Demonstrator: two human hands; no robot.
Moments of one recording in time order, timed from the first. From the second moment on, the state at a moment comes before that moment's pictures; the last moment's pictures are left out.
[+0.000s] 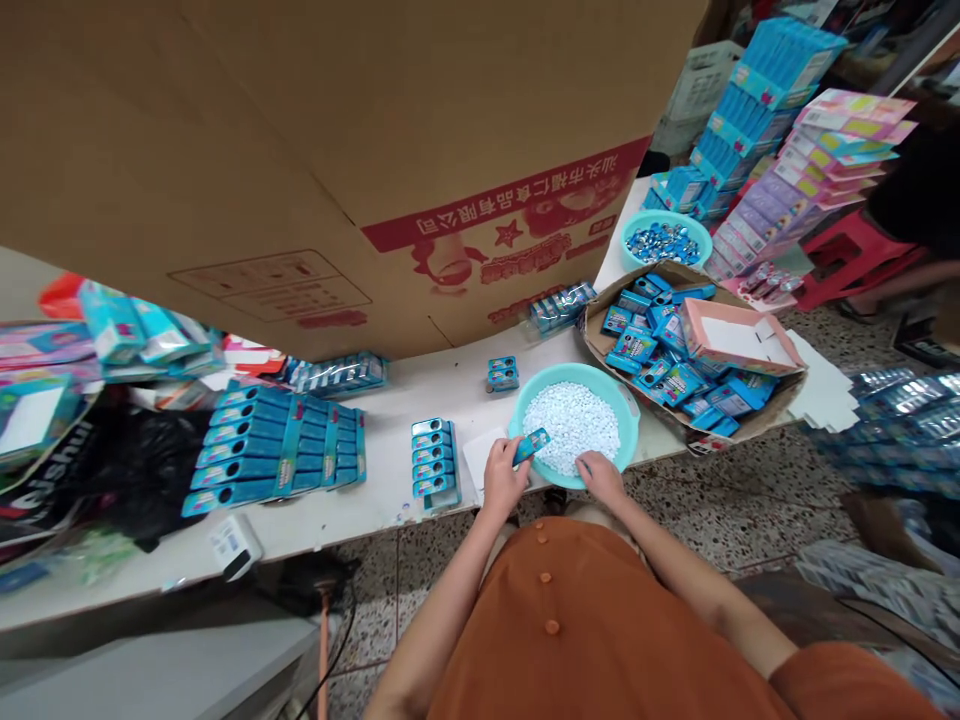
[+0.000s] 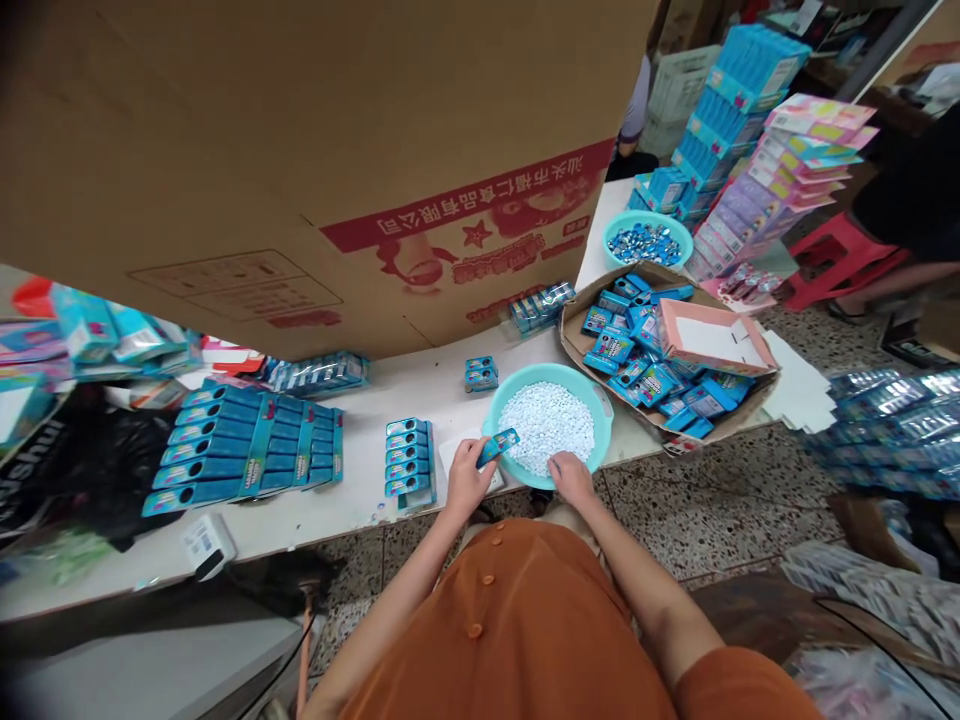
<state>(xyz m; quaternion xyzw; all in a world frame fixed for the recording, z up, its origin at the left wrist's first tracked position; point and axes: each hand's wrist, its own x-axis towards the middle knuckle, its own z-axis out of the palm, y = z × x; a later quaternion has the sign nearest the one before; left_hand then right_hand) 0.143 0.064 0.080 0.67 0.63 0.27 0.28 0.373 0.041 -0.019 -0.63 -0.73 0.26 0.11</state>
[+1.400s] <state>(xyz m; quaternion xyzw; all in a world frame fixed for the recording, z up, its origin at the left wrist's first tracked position) 0.054 0.047 0.013 0.51 0.77 0.23 0.31 0.374 0.040 -0.014 -0.61 -0.76 0.21 0.08</state>
